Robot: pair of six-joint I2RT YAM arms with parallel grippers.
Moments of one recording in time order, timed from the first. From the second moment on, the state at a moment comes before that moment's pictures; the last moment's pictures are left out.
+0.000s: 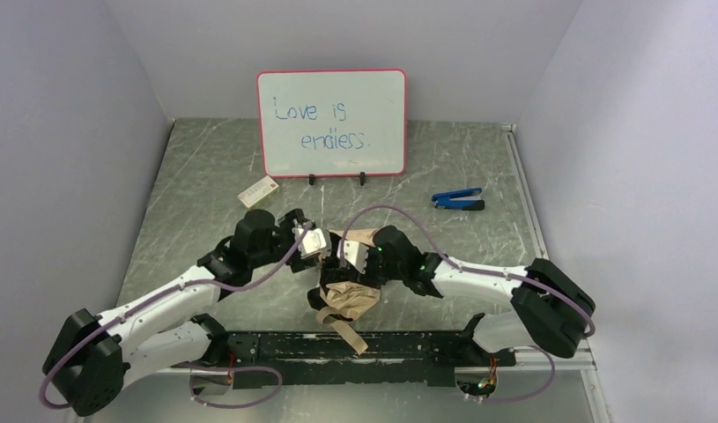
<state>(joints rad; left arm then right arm) -0.72 0.97 0.48 0.06 0.19 0.57 0.90 1.35 0.55 0.07 -0.21 -0.52</state>
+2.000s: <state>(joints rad) -0.64 1.63 0.89 -0.35 0.85 0.54 1.01 1.25 0.41 0.19 -0.12 -0.68</state>
